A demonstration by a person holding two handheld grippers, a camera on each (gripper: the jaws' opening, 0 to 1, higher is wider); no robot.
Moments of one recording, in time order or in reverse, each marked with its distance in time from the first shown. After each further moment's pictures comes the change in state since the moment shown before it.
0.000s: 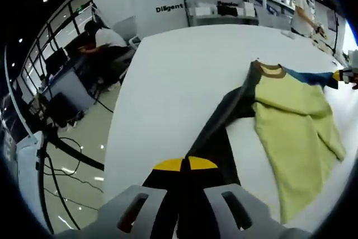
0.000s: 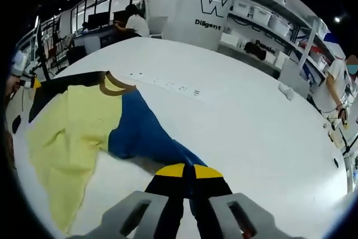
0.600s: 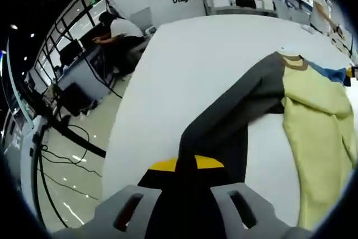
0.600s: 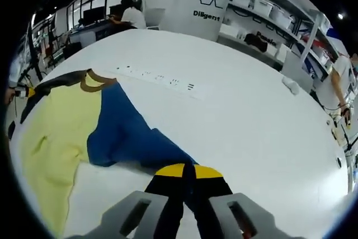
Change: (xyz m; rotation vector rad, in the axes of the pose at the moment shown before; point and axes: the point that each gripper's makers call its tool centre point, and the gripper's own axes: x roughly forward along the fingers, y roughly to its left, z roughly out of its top) left arm 0.028 0.005 -0.024 -0.036 0.047 0.105; right arm 0.053 -0.018 0.002 0.025 0.054 0.000
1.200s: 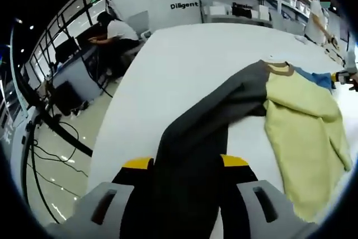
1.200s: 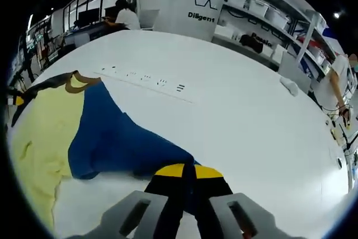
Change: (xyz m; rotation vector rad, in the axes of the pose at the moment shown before) left arm -0.021 -0.028 0.002 -0.026 -0.078 -0.096; right arm 0.035 -0.018 0.005 -0.001 -0.018 -0.038
